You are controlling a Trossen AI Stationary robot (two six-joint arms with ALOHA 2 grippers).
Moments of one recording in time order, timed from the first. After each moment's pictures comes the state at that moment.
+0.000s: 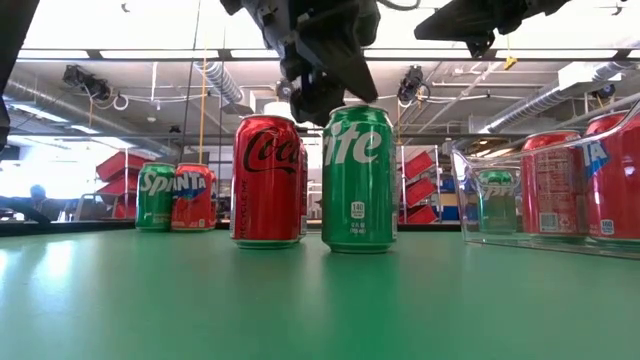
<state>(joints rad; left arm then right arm) -0.10 1.84 1.45 -0.52 0.09 -0.24 0.32 1.08 0.67 0.07 0.46 0.08</state>
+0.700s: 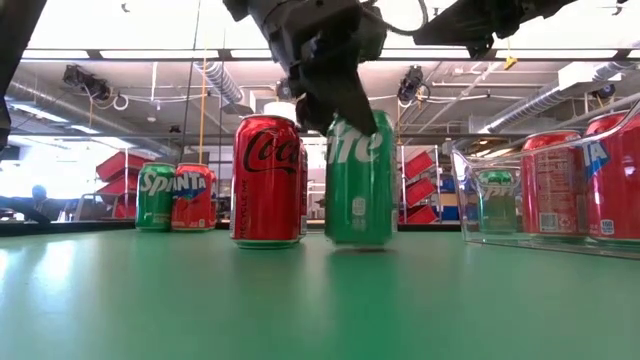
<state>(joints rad) -0.09 1.88 1.49 -0.55 0.02 -0.16 0.30 1.08 0.67 0.05 0.46 0.08</state>
